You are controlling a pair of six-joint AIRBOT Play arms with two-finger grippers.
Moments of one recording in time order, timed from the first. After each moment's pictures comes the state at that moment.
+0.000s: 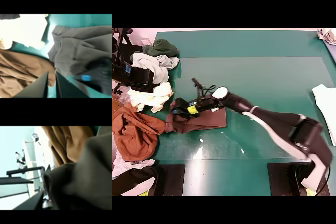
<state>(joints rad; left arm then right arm) -0.33 -1.09 1.64 1.80 -1.69 -1.75 0.87 -1.94 1.70 -0.17 0.80 1.52</state>
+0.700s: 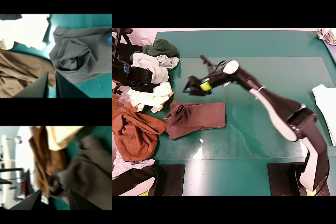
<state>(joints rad) -0.33 -1.09 1.64 1.79 -1.69 -1.75 0.61 -2.00 2.00 -0.54 1.13 1.63</state>
